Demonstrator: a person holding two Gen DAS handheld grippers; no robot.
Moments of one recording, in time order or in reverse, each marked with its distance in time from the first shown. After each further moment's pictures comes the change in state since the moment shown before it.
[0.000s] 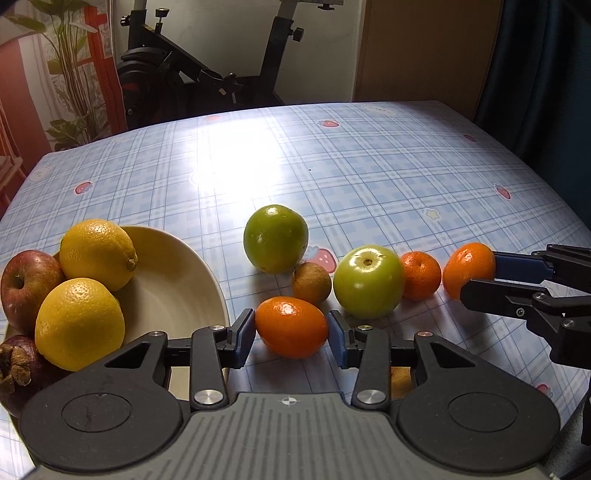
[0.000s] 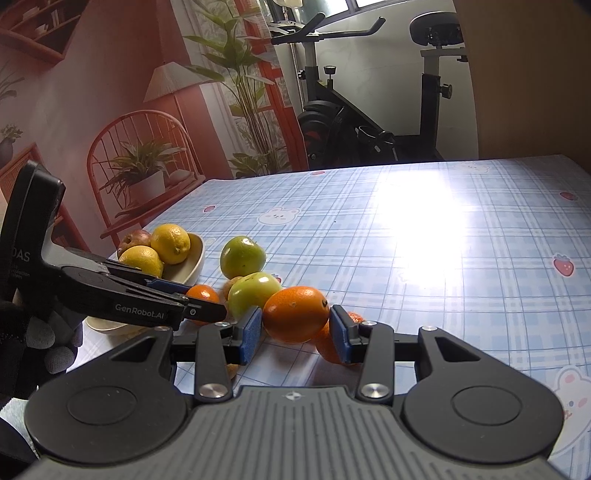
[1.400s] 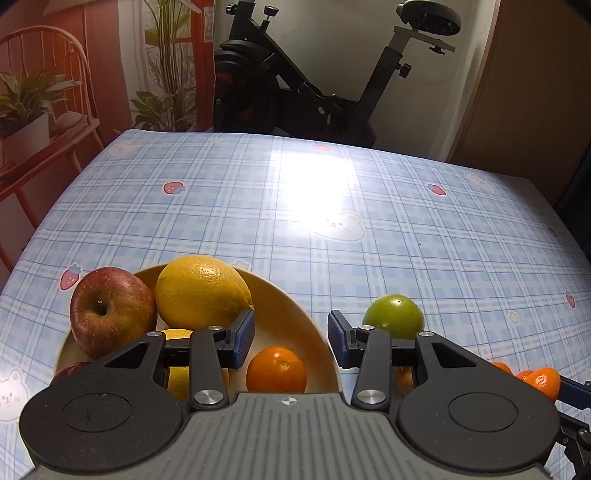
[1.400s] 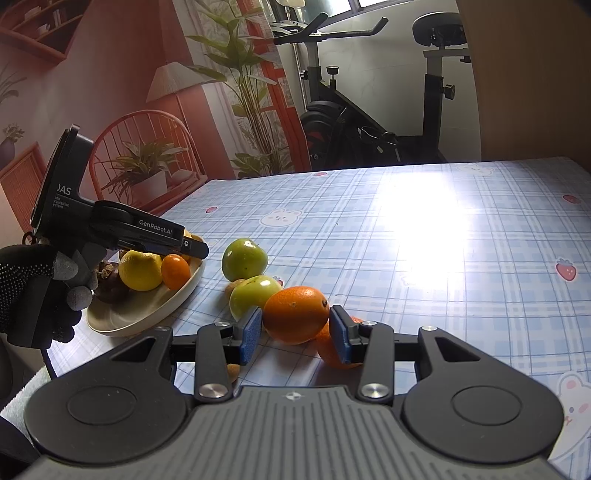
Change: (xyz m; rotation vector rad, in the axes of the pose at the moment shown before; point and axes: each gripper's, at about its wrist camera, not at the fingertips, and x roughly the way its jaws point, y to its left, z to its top) left arm -0.006 0.056 0.035 -0.279 -0.042 0.153; right arm -0.001 -0.004 0.003 -0.012 0.002 0.011
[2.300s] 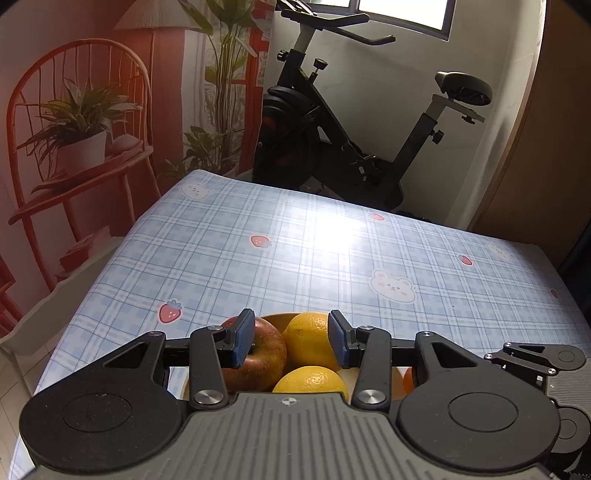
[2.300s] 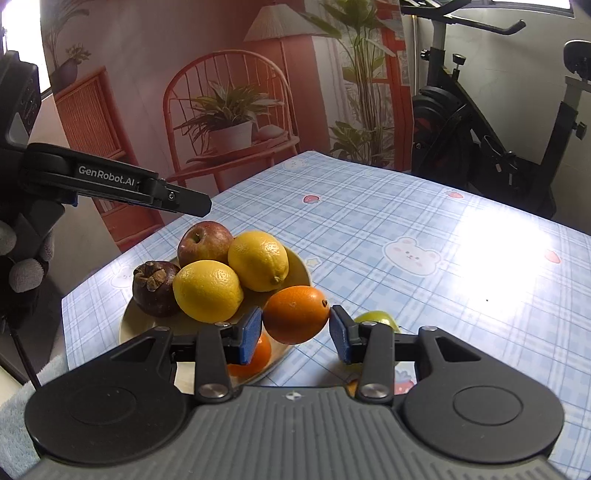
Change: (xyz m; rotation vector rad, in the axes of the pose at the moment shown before) left arm -0.067 0.058 0.004 -0.098 -0.137 0.040; right arm 0.131 0.103 0.060 -0.294 0.171 0.199
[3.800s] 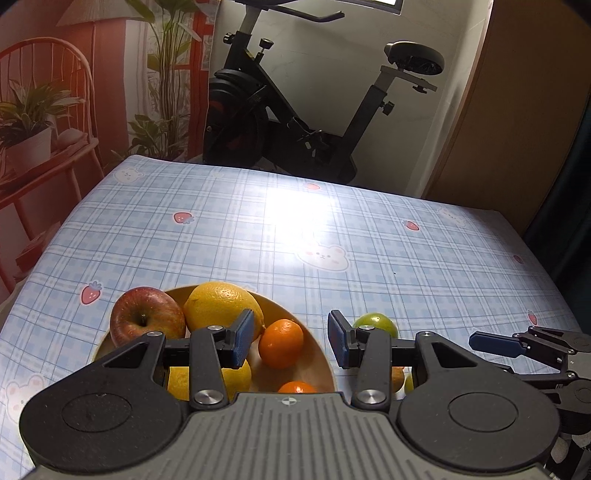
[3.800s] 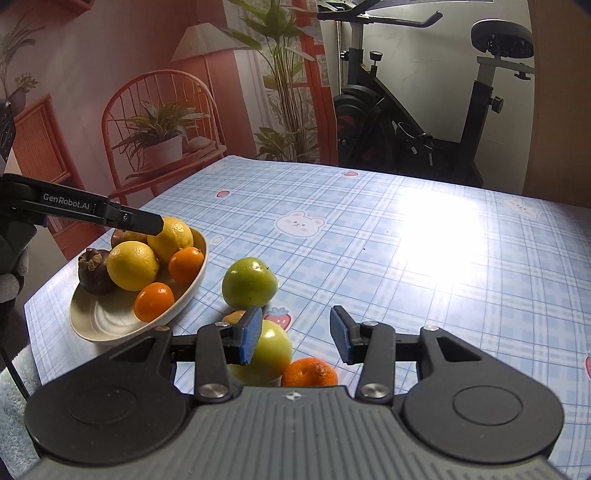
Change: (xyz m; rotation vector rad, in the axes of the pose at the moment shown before) left arm 0.024 -0.050 -0.018 0.073 0.051 -0.122; right arm -0.085 -0.054 -0.058 0.147 -0.075 -0.171
